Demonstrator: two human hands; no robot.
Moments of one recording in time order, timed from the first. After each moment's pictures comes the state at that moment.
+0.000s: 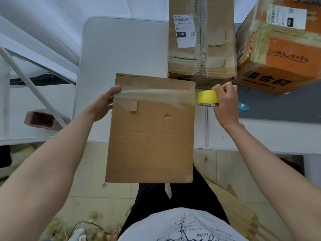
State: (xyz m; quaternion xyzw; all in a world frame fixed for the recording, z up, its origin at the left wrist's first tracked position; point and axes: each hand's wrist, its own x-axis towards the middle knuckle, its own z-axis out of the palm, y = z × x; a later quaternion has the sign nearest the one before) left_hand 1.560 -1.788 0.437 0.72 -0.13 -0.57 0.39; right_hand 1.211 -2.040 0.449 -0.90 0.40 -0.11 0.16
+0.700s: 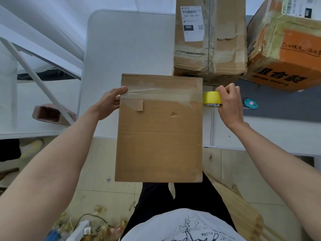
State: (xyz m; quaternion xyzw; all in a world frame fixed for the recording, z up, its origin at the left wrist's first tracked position) left_hand 1.558 -1.779 0.432 0.70 -0.10 -0.57 0.41; right_hand 1.204 -2.043 0.416 -0.91 0.39 -0.06 0.15
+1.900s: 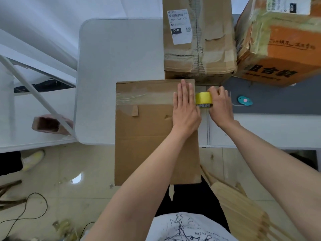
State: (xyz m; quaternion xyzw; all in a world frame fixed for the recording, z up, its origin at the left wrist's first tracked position) left_hand 1.309 -1.932 0.419 0.85 -0.48 -0.20 0.10; right_hand 1.209 -2.037 0.408 -0.88 0.44 -0.01 0.18
